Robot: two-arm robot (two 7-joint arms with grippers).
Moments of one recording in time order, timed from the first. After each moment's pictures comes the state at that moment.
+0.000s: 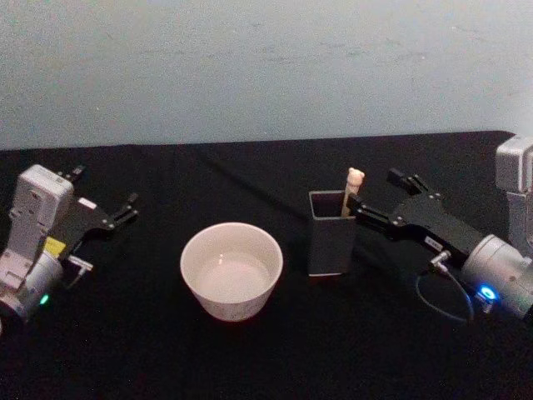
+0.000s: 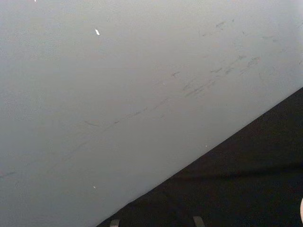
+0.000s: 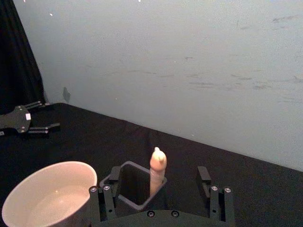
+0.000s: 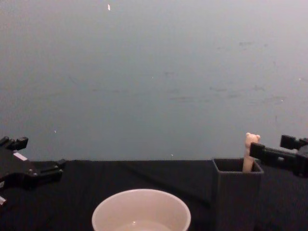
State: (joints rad) left arm -0.20 0.60 0.45 -1.41 -0.25 -0.12 0.03; right arm 0.13 0.54 -0.34 -1.55 0.58 -0.02 0.38
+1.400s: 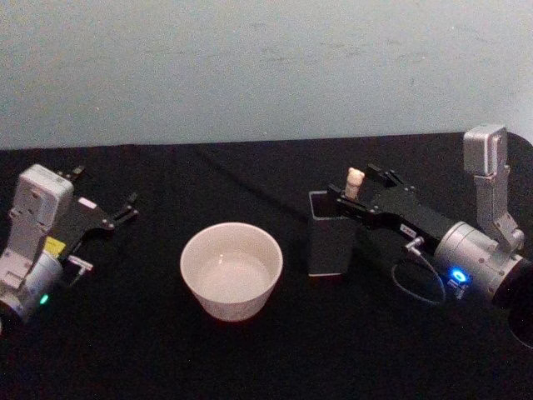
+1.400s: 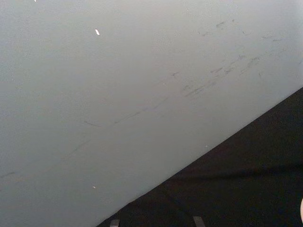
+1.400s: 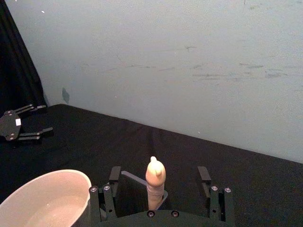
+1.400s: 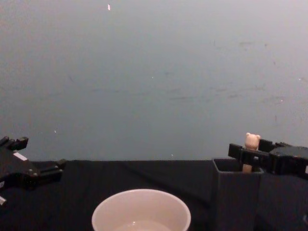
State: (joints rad) left arm -0.20 0.60 0.45 -1.41 -0.25 -0.12 0.03; right arm 0.24 0.43 -0.35 -1.40 0.55 0.03 0.43
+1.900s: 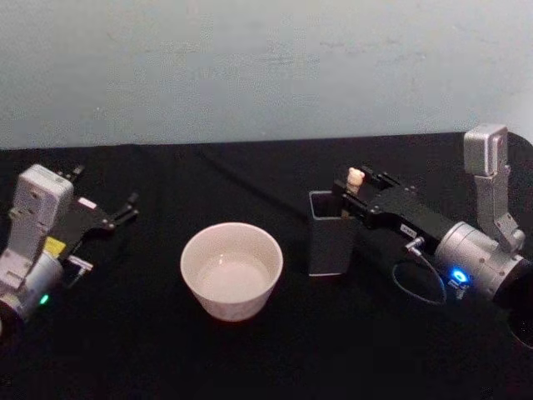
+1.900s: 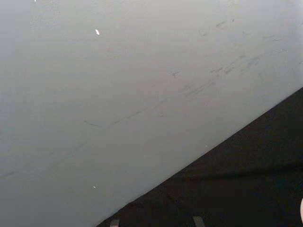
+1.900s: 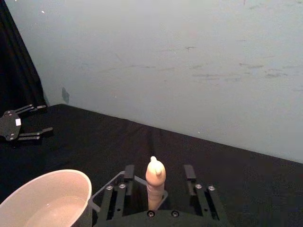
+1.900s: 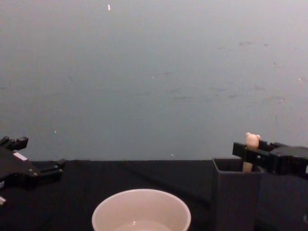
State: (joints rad) left arm -0.20 0.60 0.45 -1.41 -0.25 -0.12 0.03; right arm 0.24 0.43 -0.35 -1.41 0.55 0.03 0.43
